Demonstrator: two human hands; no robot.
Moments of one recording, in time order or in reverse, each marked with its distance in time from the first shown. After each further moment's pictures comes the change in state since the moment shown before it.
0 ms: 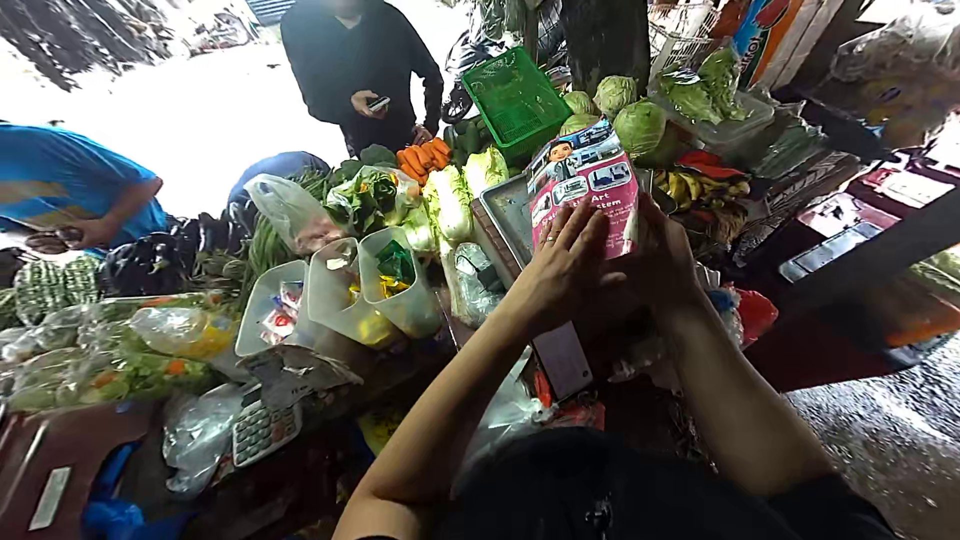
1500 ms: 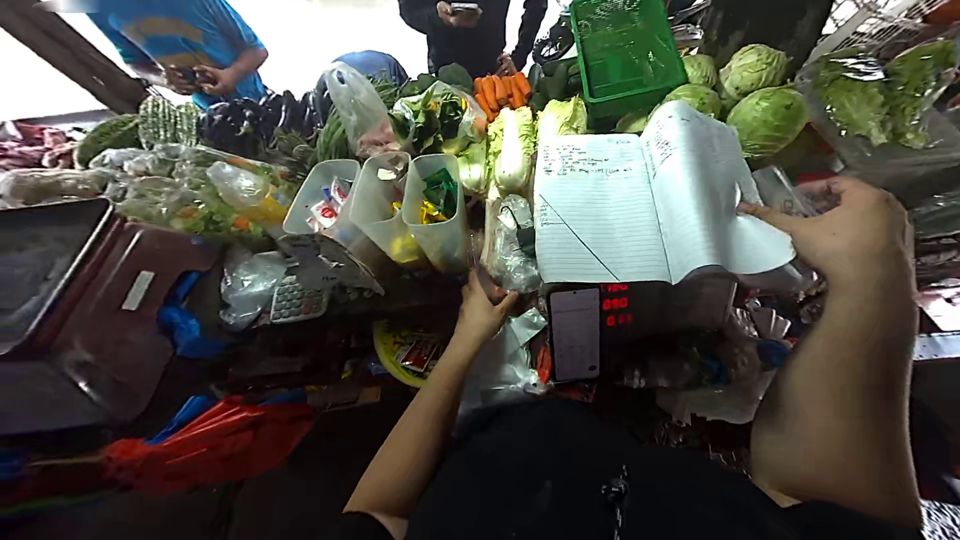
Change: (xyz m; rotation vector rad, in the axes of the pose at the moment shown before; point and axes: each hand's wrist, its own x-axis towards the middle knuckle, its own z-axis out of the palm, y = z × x) left_hand -0.173 -0.070 0.064 -0.198 0.157 -1.376; right_hand 0.063 -0.086 -0.051 -1.774 0.225 -0.105
